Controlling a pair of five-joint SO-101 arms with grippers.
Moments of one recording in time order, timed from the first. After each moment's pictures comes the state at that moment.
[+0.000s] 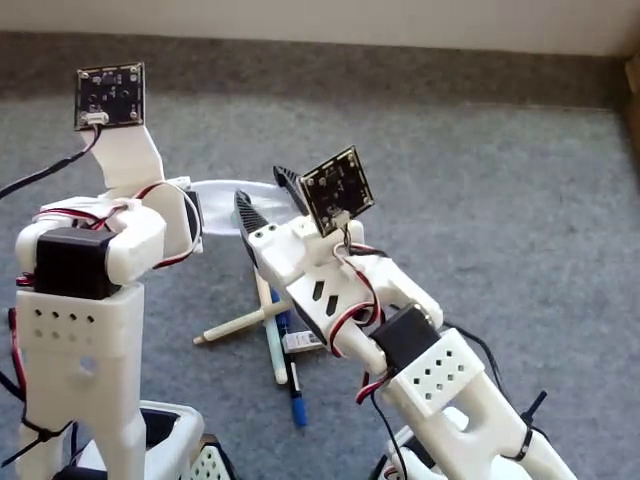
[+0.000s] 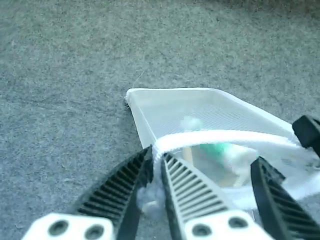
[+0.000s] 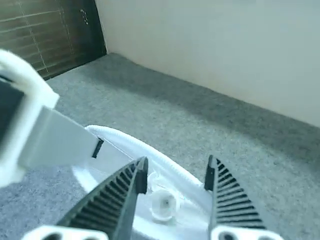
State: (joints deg) left arm 0.9 -35.2 6.0 90.1 18.7; right arm -41.1 -48.5 44.6 25.9 -2.1
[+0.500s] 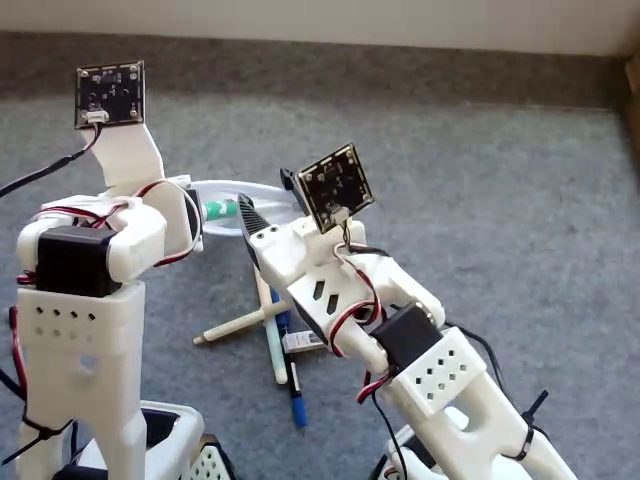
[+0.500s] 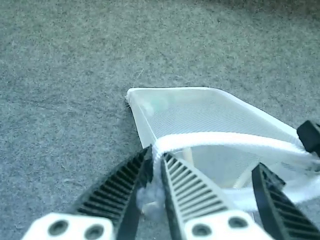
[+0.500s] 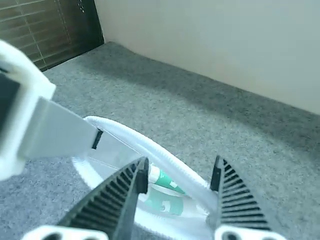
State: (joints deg) left arm 0.7 -34.8 6.0 89.5 18.7; right arm -41.1 -48.5 41.7 30.8 -2.5
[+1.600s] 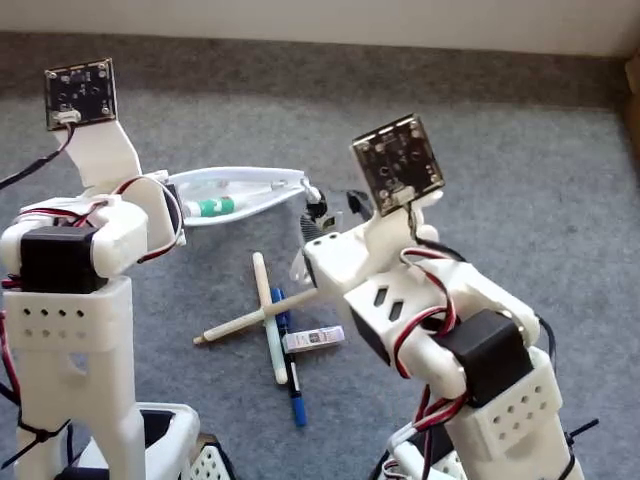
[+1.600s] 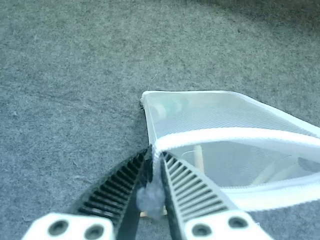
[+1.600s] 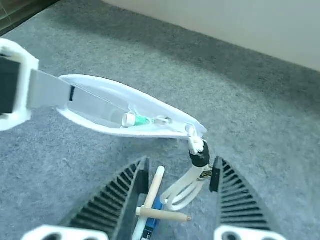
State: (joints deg) left arm -6.6 -34.7 6.0 89.3 18.8; right arm -34.7 -48.6 12.8 74.8 -2.5
